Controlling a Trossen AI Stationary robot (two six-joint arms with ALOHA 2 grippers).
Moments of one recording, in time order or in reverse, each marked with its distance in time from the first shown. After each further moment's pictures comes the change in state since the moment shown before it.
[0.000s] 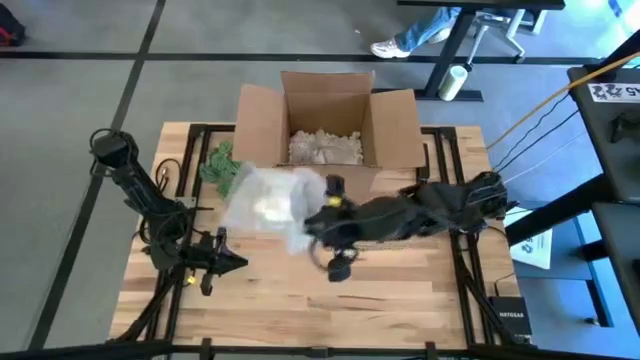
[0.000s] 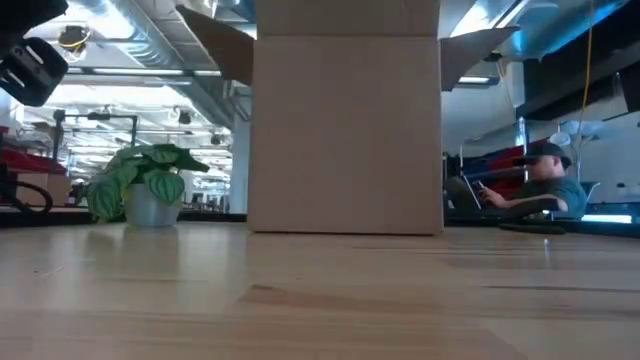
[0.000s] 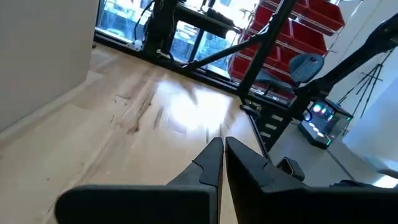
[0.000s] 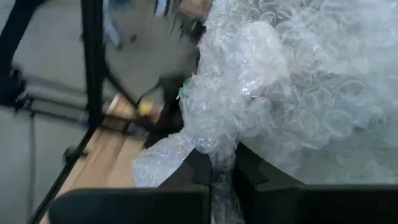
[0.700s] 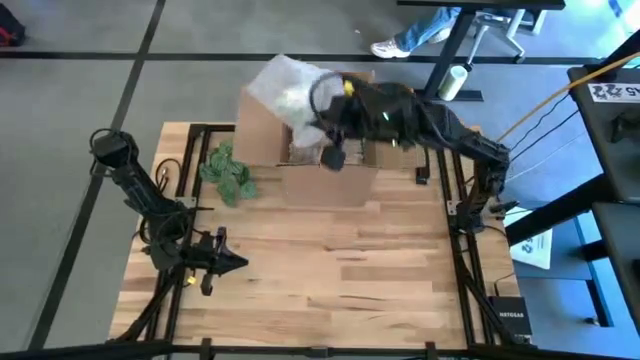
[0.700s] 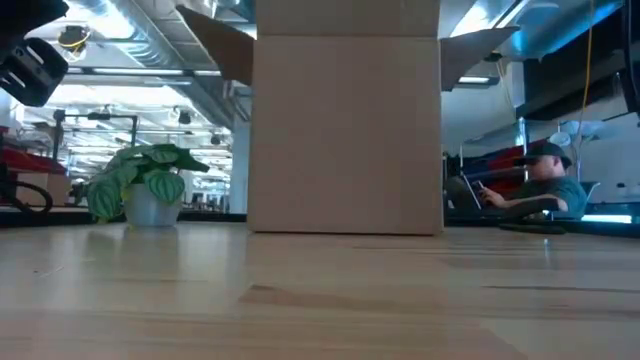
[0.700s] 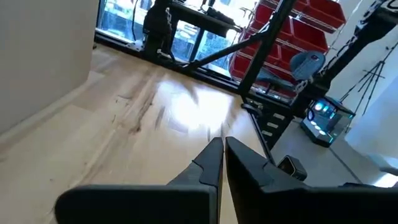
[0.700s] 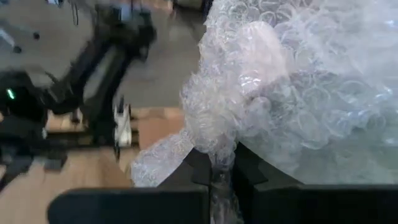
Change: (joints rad) left arm 0.000 0.000 0.000 -0.007 0.000 0.009; right arm -0.517 -0.056 -0.001 -0.147 -0.245 0.056
